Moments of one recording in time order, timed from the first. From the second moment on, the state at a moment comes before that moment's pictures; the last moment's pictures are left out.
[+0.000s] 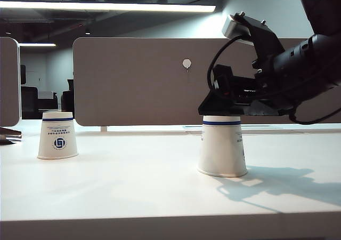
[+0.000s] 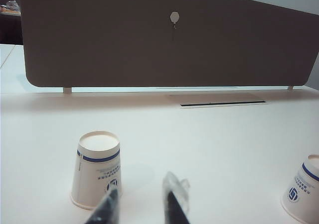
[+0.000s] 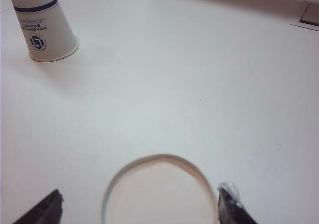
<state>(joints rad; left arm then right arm) 0.02 0.01 0.00 0.10 0.40 -0.13 0.58 1.41 0.40 0.72 -0.08 0.00</state>
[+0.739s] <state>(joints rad) 0.02 0.01 0.00 0.11 0.40 -0.14 0.58 1.41 0.40 0.69 -0.07 0.00</state>
